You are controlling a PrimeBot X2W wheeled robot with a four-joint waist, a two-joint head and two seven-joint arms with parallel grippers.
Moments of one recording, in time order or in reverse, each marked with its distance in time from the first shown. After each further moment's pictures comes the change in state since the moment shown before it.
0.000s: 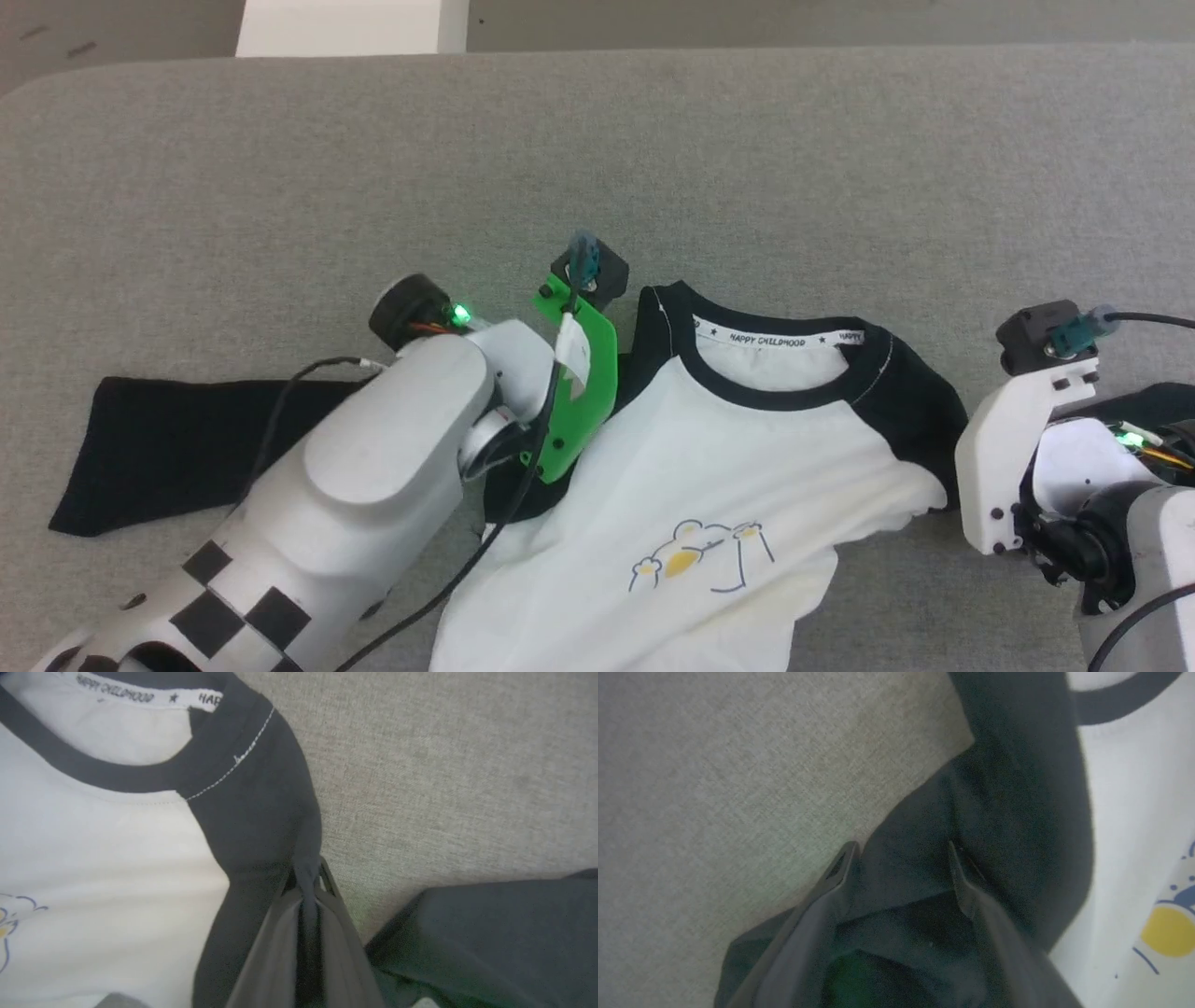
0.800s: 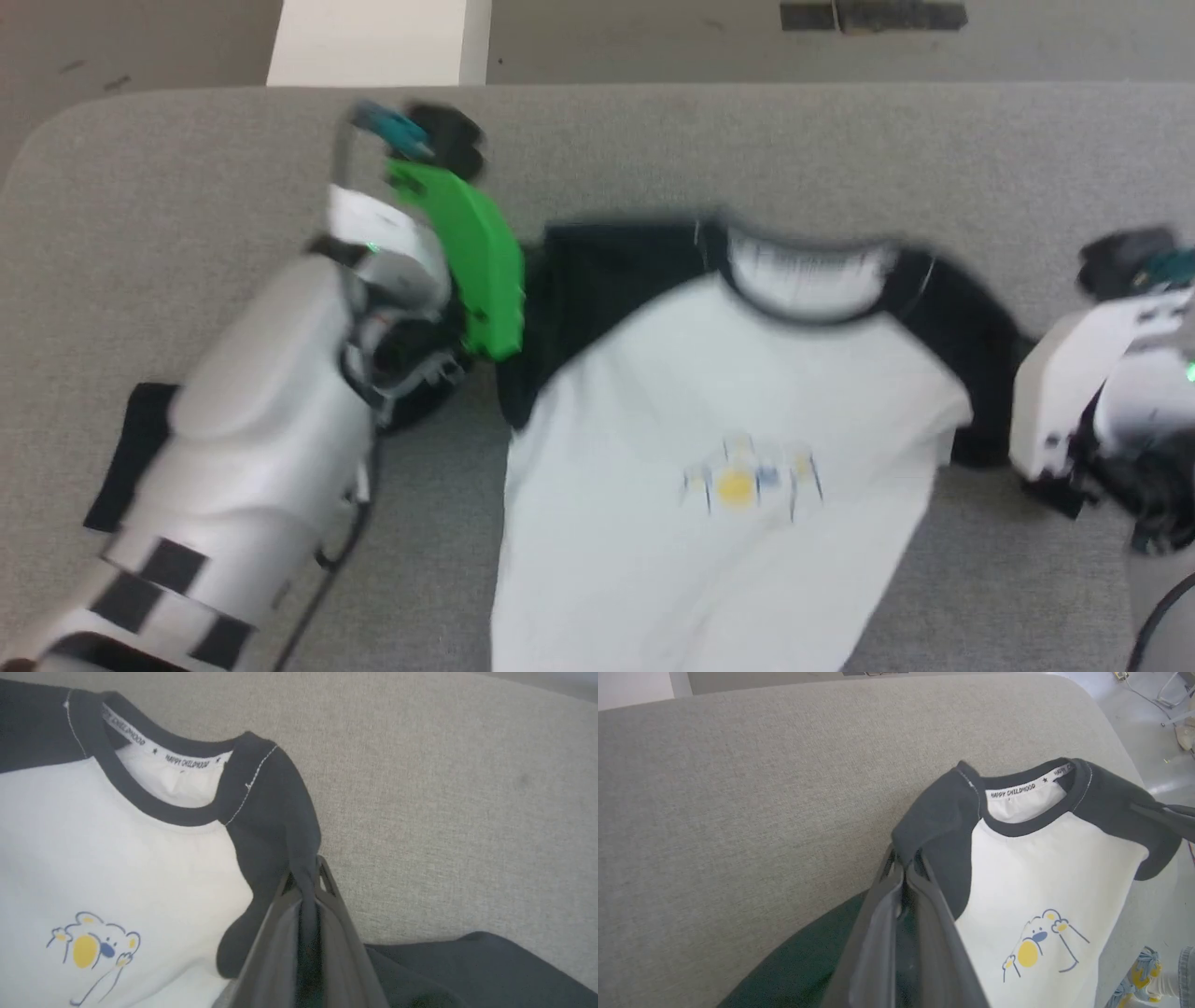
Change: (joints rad) left arm 0.002 0.020 0.269 0.002 -0.326 0.026 -0.204; right arm -0.081 -0.016 -0.073 -0.015 0.021 0.000 -0.094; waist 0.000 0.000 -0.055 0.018
